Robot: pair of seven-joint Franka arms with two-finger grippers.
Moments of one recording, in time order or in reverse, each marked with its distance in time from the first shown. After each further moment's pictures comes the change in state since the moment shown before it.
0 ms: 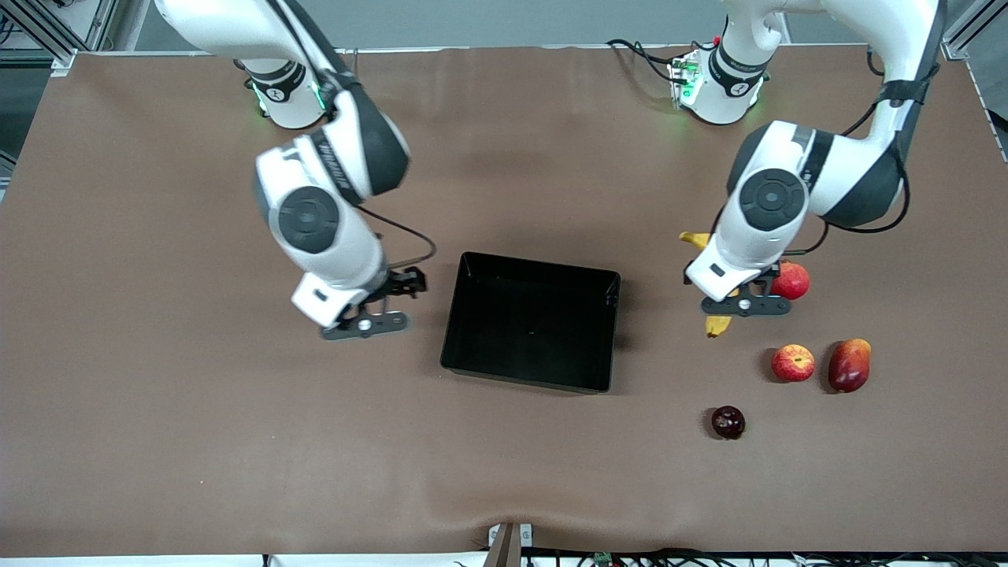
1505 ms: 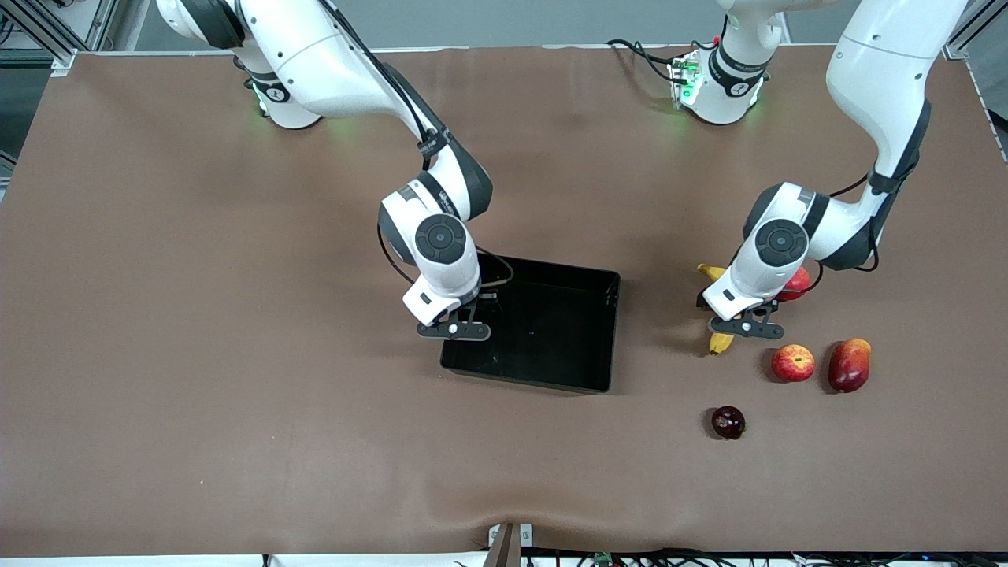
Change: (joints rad) left arm 0.167 0.243 0.004 -0.172 0.244 0.475 0.031; right arm 0.136 0.252 -0.010 0.000 0.000 0.322 0.288
